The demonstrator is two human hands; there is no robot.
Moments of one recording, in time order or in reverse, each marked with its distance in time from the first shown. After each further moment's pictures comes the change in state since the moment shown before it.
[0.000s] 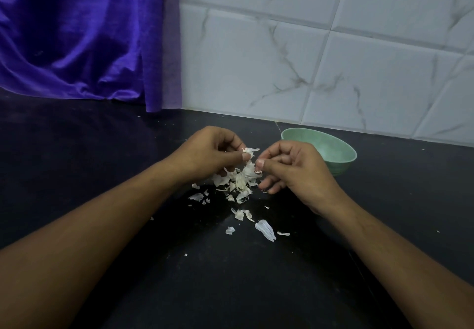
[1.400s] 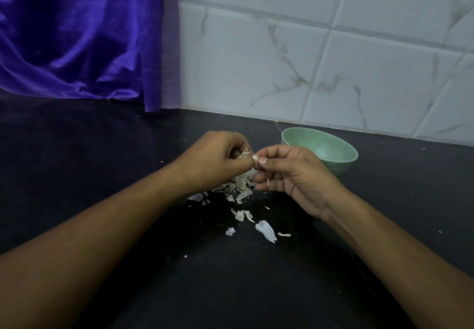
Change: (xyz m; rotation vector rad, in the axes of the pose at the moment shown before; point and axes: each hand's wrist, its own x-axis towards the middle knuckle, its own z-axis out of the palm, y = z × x) left_hand -0.008 0.010 0.009 0.372 0.076 0.151; right_hand -0.006 -0.014 0.005 0.385 -0.099 0.214
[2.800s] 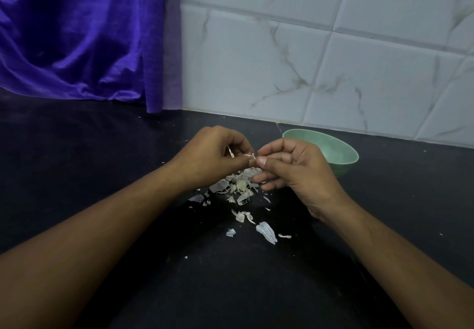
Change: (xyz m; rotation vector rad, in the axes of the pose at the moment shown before) left_hand 0.002 -0.004 -0.006 -0.014 0.039 0.049; right_hand -0.001 0.003 -0.002 -0.237 0.083 -0.215
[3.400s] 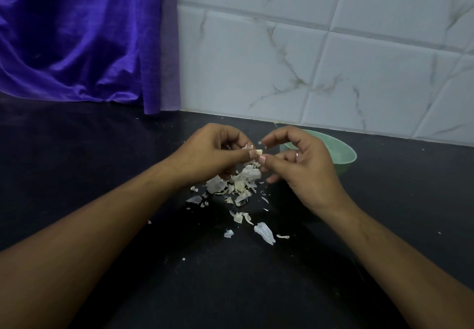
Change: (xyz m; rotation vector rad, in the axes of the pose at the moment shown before) left_hand 0.003 0.002 -0.001 -0.424 -0.105 -0.132; right_hand -0.001 -0.002 -0.003 -0.168 0.106 -0.236
